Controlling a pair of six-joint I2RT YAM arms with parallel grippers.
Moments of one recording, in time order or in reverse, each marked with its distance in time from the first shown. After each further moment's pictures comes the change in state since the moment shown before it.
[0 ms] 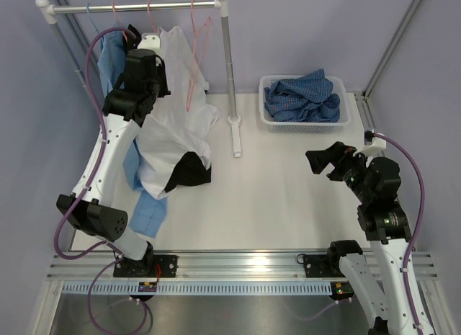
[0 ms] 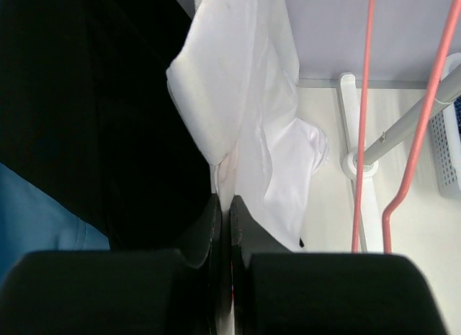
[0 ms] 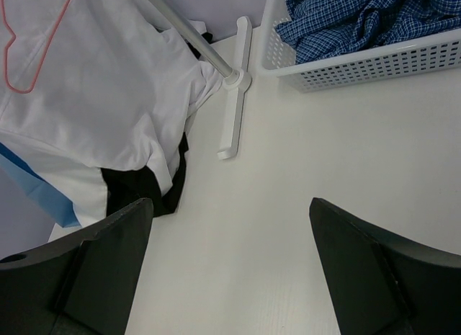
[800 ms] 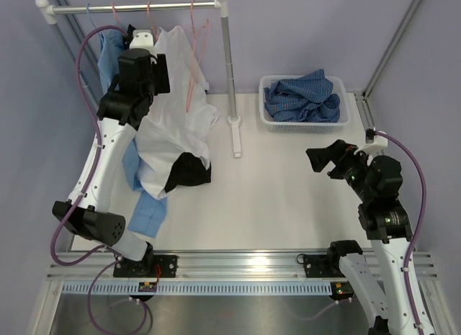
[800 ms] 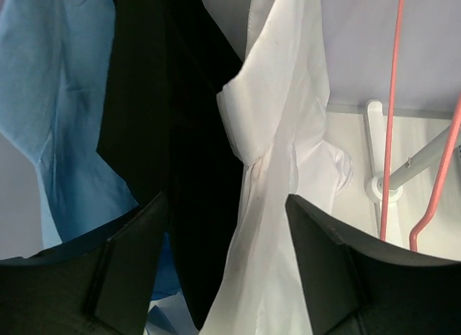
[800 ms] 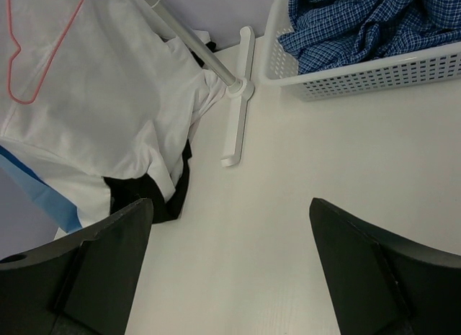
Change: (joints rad) left arm -0.002 -0.049 -0.005 0.024 -0.099 0.032; right arm -0.002 0.010 0.026 0.005 0.004 0.002
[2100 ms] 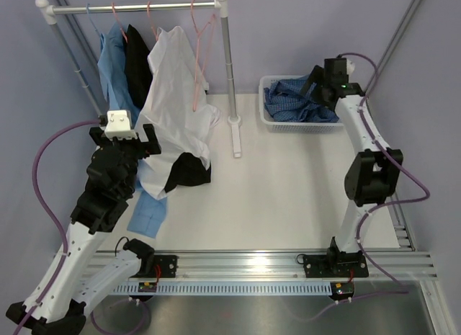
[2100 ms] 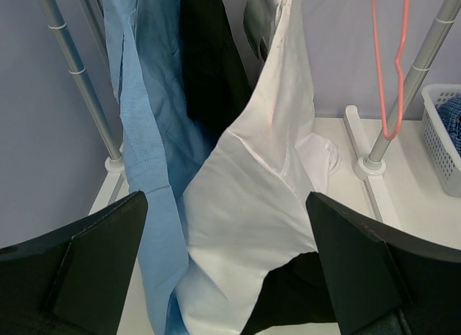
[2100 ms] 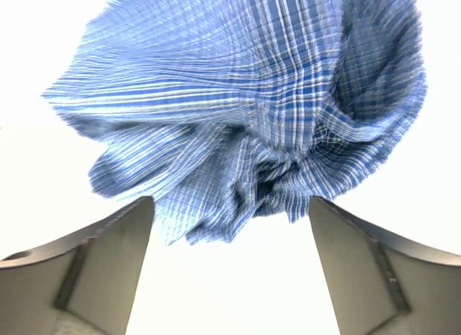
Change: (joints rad) left arm -0.189 -0.817 -0.858 0.354 -0.147 0.086; right arm -0.005 1.445 1.053 -0.183 0.413 0.055
